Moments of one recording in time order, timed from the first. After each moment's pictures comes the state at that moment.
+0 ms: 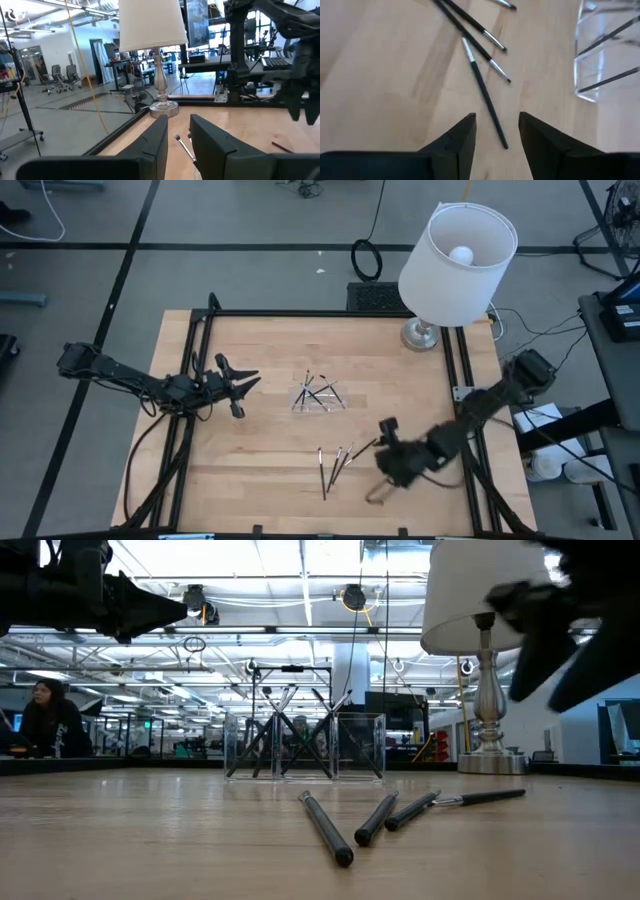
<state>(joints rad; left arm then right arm) -0.24 0.67 0.04 0.80 -0.58 0.20 0.67 1.53 0.88 -0.47 0.48 0.20</state>
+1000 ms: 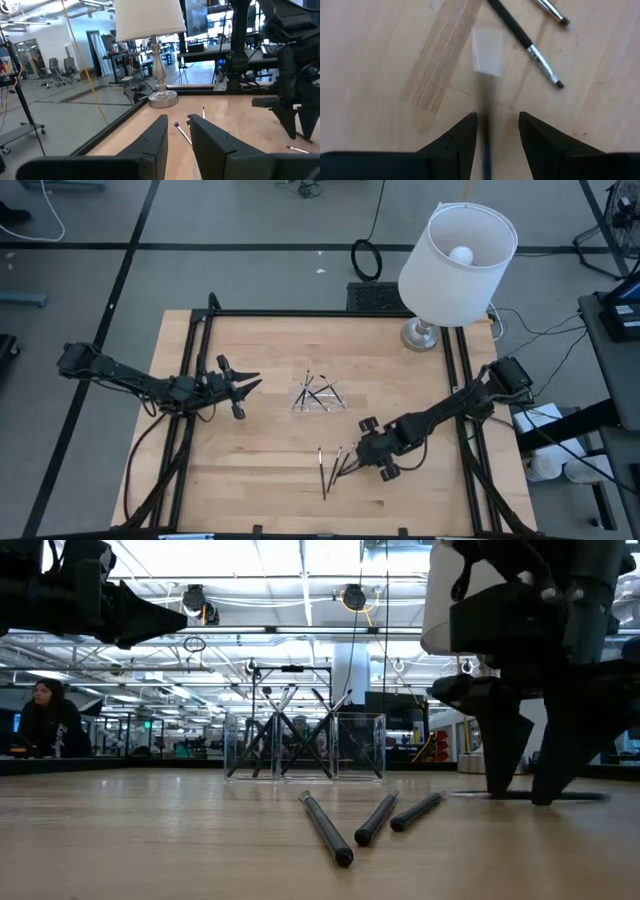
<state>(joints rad) -0.24 0.67 0.03 0.74 -0.58 0.17 0.42 1.75 0.91 -0.39 0.07 0.00</state>
